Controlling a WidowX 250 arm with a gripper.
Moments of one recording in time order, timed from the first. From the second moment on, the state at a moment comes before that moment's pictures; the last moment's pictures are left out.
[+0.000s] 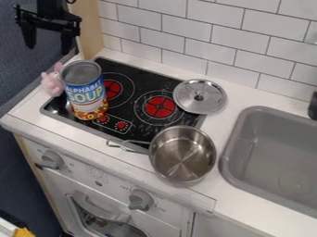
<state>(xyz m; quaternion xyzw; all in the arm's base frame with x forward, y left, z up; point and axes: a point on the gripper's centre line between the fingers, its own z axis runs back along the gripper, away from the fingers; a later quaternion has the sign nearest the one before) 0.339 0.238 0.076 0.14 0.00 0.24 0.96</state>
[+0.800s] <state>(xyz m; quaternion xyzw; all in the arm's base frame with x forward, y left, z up) 0.342 0.209 0.089 0.13 -0.04 0.20 0.97</state>
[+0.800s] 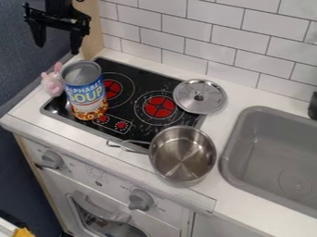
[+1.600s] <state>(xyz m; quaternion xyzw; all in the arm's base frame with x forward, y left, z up) 0.325 0.069 0.094 0.03 -0.07 -0.04 1.00</state>
